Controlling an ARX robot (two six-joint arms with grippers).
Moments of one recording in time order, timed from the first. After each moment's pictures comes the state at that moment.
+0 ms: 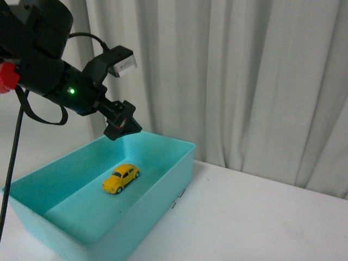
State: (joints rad) left arm 0.29 1.58 1.01 -0.12 0.34 0.56; right arm 0.00 0.00 0.01 0.00 0.00 -0.01
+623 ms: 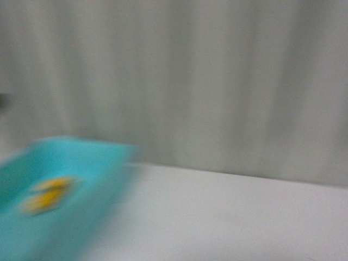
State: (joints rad) left arm 0.11 0.90 0.24 0.66 0.11 0.01; right arm 0.00 0.00 0.01 0.00 0.00 -0.01
